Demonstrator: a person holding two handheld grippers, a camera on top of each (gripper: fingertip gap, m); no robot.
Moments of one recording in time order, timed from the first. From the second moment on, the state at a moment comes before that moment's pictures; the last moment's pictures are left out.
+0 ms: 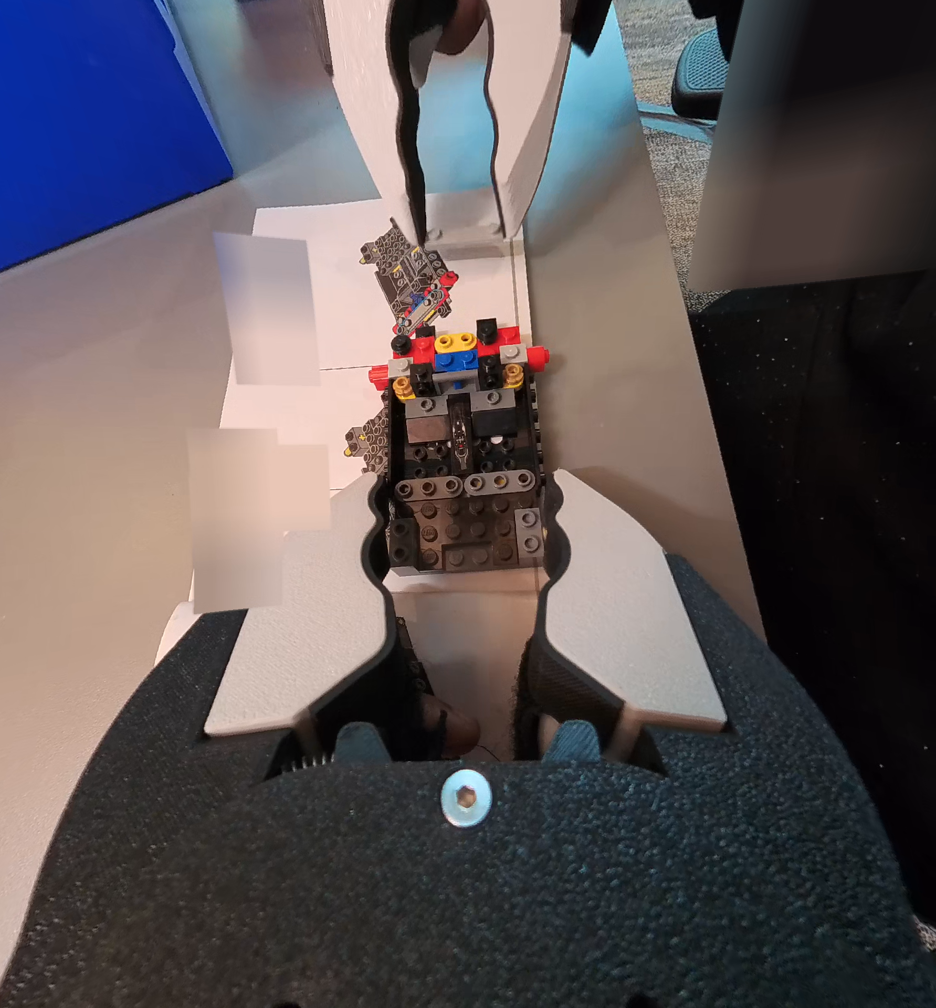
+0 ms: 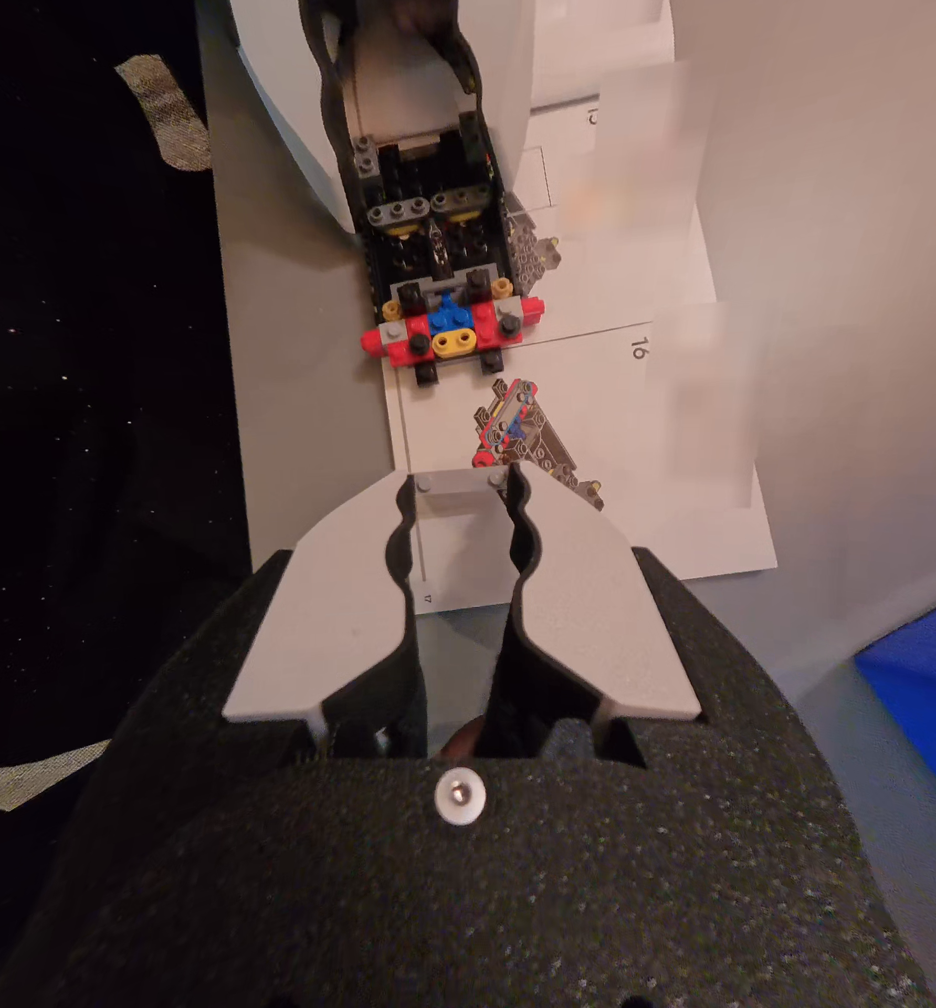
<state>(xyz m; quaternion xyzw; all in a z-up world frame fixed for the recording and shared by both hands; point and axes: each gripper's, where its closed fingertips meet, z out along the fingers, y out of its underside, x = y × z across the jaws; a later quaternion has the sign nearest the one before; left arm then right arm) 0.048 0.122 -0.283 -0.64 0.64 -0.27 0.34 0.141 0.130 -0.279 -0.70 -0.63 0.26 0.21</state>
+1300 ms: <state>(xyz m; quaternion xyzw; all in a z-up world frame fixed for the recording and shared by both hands) 0.048 0.122 -0.283 -0.64 0.64 -0.27 0.34 0.129 0.134 -0.287 -0.70 -0.63 0.25 0.22</state>
